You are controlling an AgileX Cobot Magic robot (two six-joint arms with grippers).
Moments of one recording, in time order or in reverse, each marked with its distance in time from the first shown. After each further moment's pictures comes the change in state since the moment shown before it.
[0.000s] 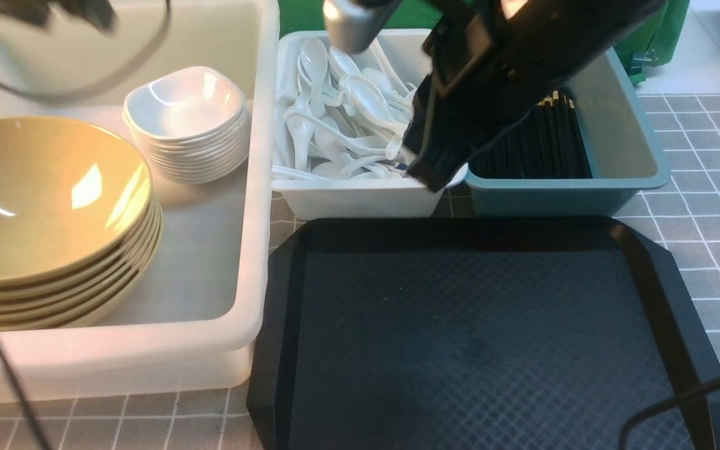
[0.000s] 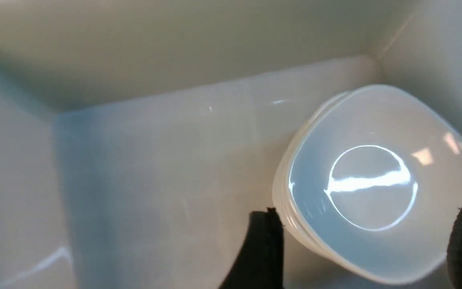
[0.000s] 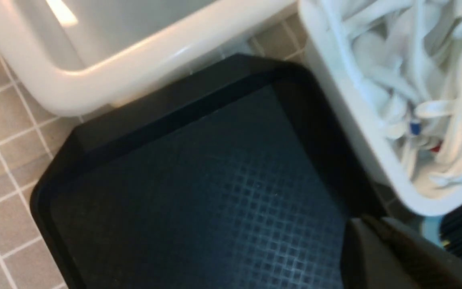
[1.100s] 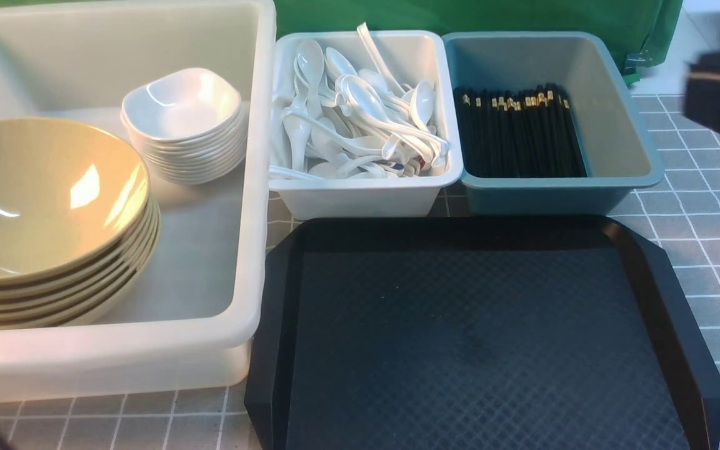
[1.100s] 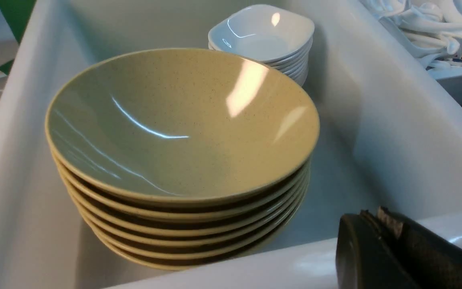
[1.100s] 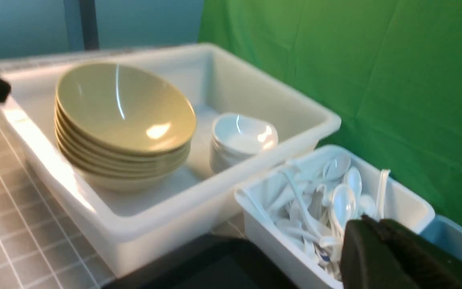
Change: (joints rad) right arm 0.000 -0.908 0.817 0.094 -0.682 0.051; left arm -0.121 -1.653 1.601 0.079 -0.451 -0.103
